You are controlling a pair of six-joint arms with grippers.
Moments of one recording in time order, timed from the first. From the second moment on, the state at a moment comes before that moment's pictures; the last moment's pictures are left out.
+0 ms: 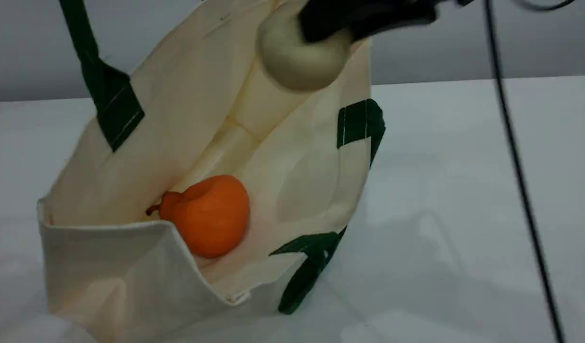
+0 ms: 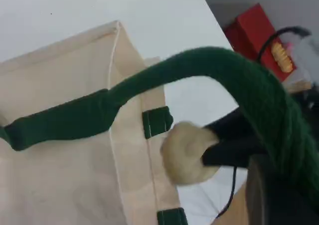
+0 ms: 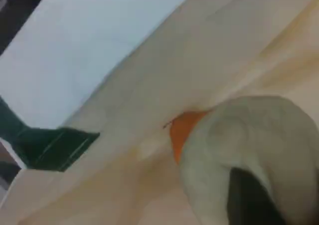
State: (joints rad) left arm -0.09 1.48 -1.52 -0.84 1.22 0.44; right arm 0.52 1.58 -0.99 1.10 0.49 -0.85
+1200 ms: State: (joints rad) left arm -0.09 1.48 -1.52 -0.84 1.22 0.44; right arm 0.66 1.98 -1.11 1.60 0.44 -1.25
